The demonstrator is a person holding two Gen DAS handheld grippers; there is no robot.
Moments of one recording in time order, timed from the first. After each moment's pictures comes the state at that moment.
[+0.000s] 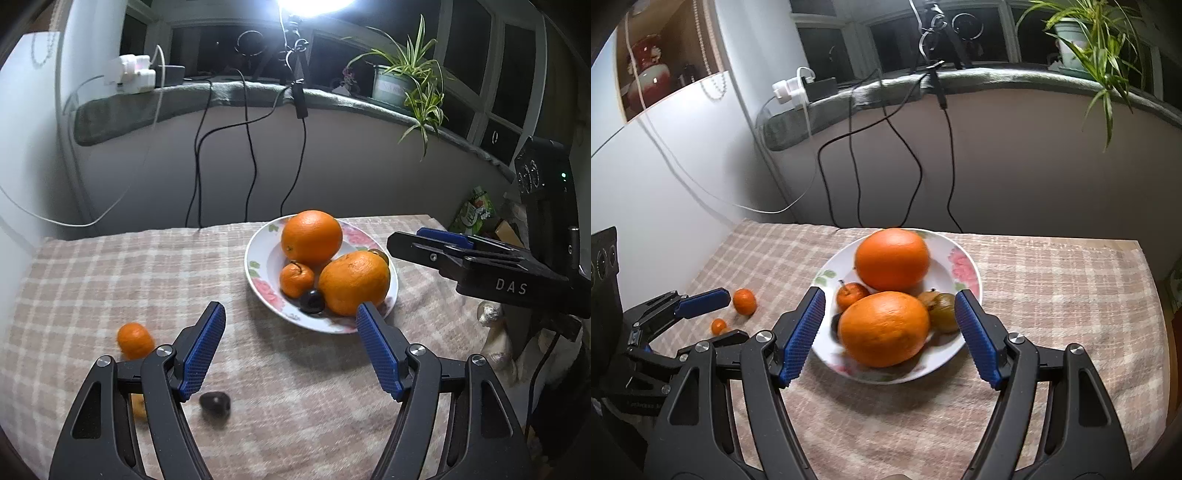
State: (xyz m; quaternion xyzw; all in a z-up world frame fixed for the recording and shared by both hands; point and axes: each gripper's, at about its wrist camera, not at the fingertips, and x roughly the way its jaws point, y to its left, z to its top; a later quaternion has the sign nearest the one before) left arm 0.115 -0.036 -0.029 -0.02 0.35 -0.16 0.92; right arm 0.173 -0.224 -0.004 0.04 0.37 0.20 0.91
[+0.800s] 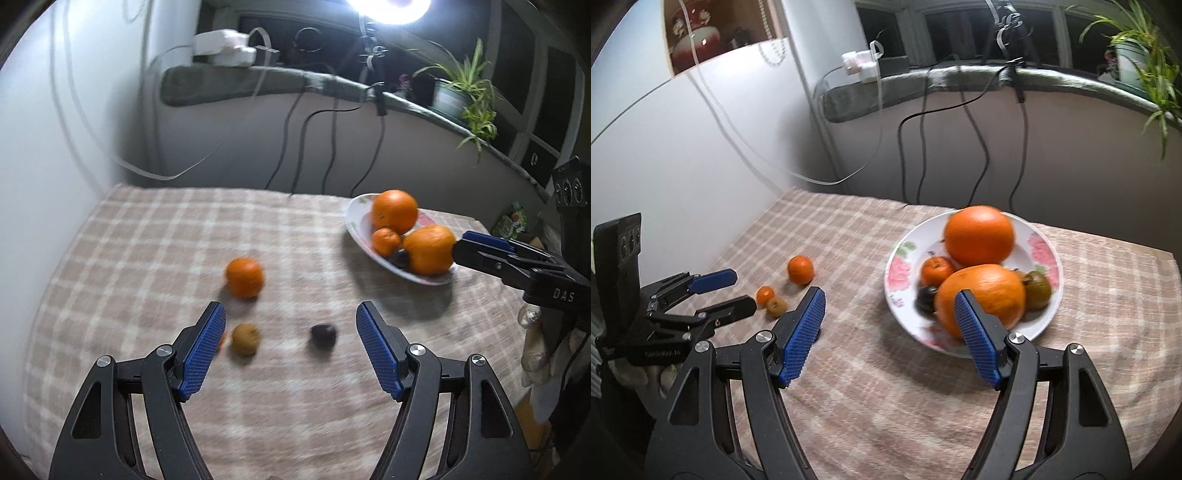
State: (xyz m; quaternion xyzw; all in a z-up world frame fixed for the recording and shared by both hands) left arm 0.074 0.054 -0.054 -0.06 0.38 -0.07 0.92; right arm 0.140 -0.161 -0.010 0.00 0.38 0.27 0.89
